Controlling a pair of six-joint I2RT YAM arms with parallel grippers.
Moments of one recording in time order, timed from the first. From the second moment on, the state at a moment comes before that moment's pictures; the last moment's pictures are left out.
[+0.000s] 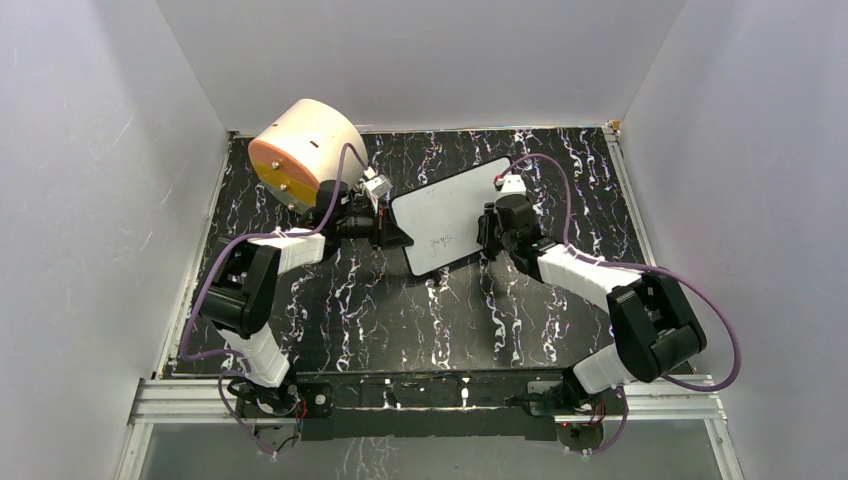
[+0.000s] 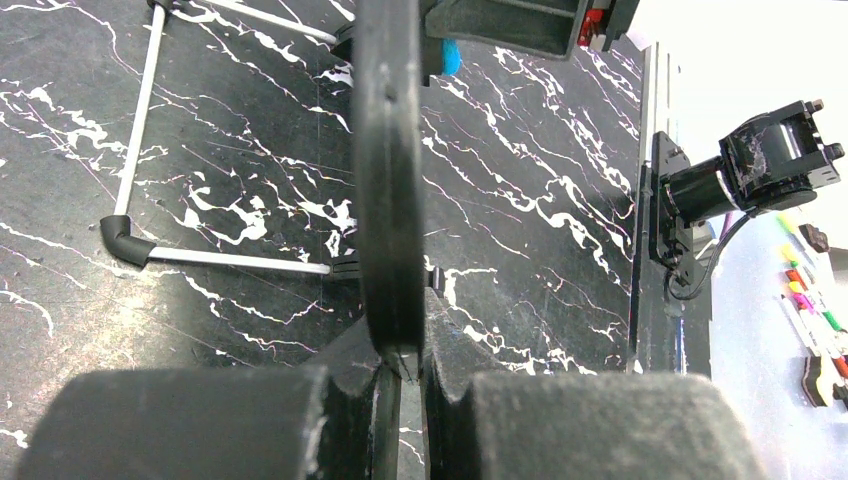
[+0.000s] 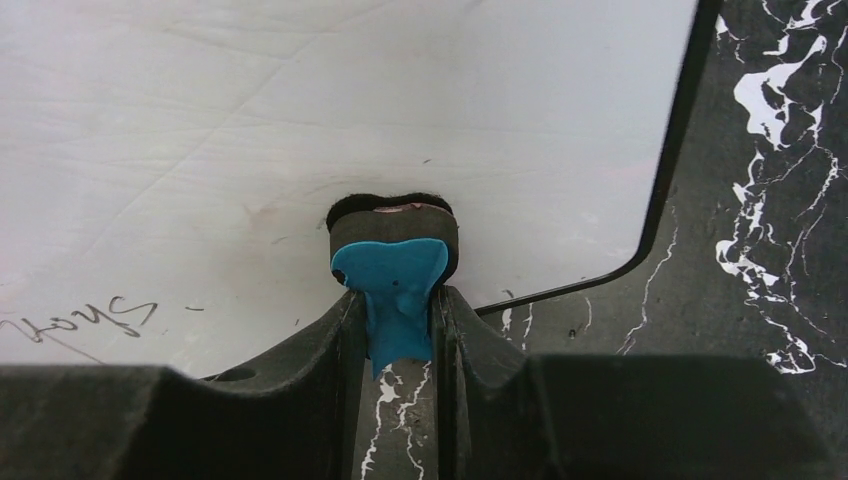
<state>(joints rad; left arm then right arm) -0.34 1.74 0.87 0.33 0.99 -0.14 0.46 1.46 0.77 0.08 0.19 0.26</state>
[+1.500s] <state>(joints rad) -0.34 1.74 0.87 0.34 0.98 -0.15 0.35 1.46 0.90 0.07 0.13 0.41</state>
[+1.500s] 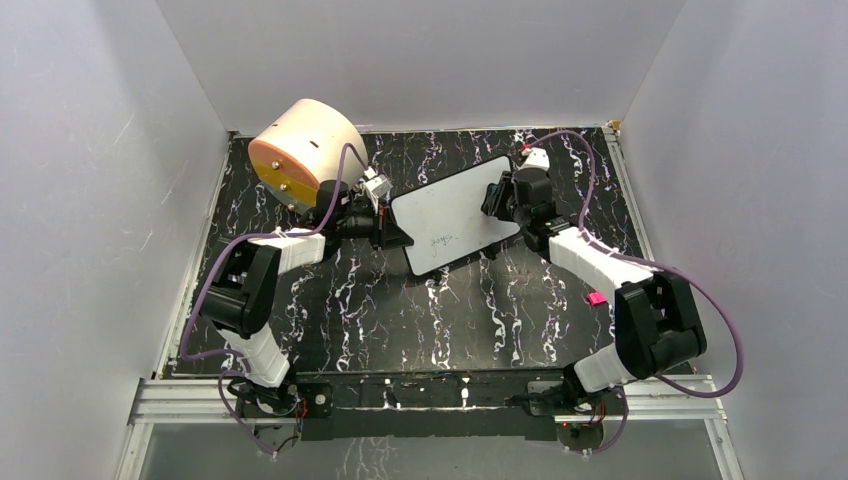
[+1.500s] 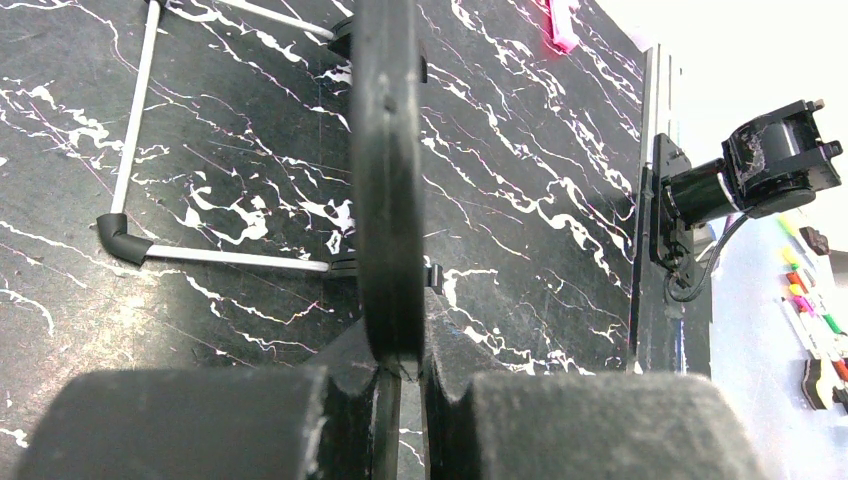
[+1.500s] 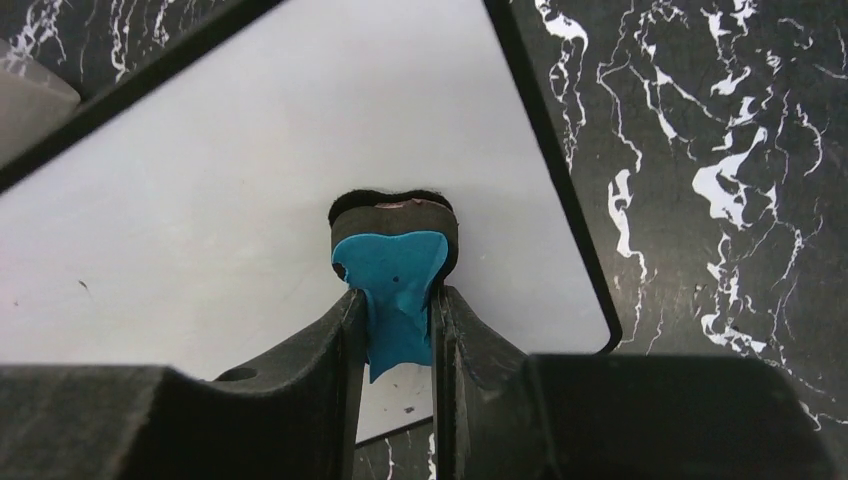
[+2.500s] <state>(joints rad) -0.34 1.74 0.87 0.34 0.98 -0.15 0.30 1.41 0.93 0.02 0.06 0.49</state>
